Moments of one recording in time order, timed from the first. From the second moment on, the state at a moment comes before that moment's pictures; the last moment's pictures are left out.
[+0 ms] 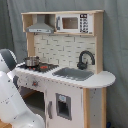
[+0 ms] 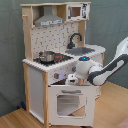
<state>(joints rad) -1.11 -0.44 2.01 -2.23 0.32 2.47 -0.91</state>
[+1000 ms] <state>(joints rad) -1.08 -0.45 2.03 -2.19 0.31 2.51 -0.71</state>
